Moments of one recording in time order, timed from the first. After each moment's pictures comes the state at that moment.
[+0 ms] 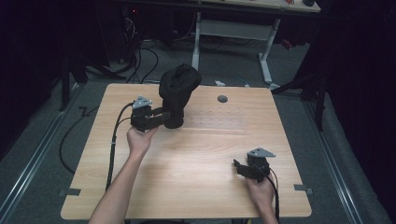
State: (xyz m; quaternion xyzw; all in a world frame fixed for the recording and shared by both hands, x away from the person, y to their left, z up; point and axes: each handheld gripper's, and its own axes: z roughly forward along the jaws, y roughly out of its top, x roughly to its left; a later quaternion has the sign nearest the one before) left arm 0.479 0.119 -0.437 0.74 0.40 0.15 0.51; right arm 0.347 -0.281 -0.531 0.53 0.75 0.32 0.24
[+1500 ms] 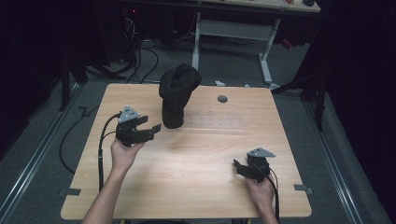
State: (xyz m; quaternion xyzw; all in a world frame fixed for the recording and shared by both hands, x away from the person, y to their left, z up) left arm 0.422 0.149 -0.423 0.76 0.39 0.18 0.49; right arm 0.347 -0.281 -0.531 0.53 0.75 0.32 0.23
